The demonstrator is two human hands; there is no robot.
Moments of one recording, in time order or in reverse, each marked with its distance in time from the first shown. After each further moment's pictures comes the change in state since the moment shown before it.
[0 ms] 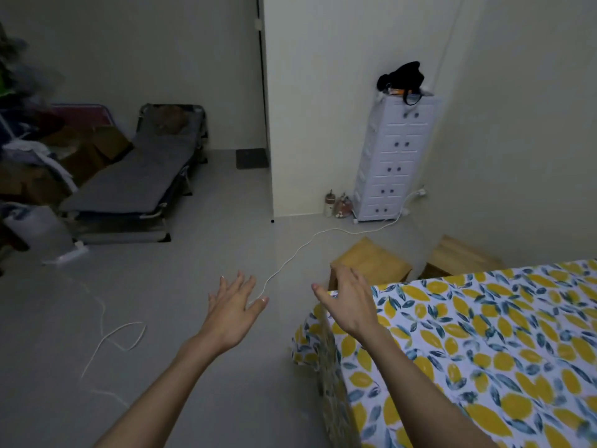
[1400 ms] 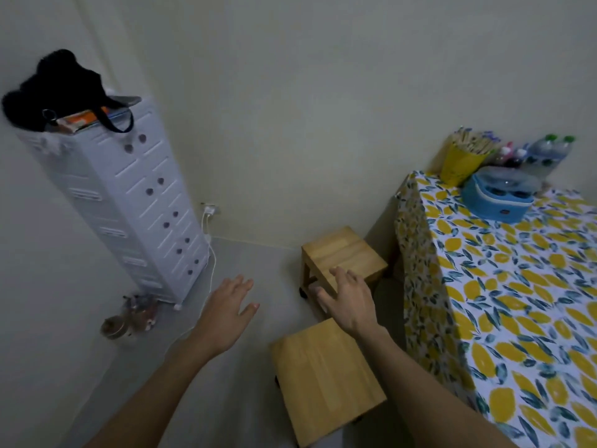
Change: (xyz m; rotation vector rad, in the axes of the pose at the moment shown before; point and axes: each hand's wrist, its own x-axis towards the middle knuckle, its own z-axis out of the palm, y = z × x) left_hand 0.864 0.291 0.121 0.075 -0.624 1.130; right_hand 0.593 0.240 -0.041 -0.071 0.557 1.072
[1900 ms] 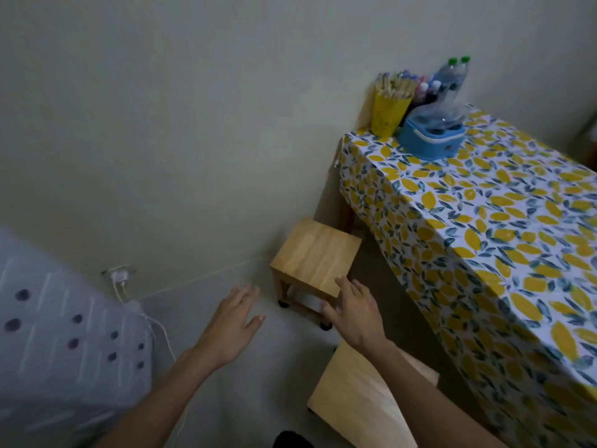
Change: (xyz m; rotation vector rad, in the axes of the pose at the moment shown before) left_hand 0.301 -0.100 -0.011 0.116 -0.479 0.464; right_hand 0.162 -0.037 0.092 0.067 0.094 0.539
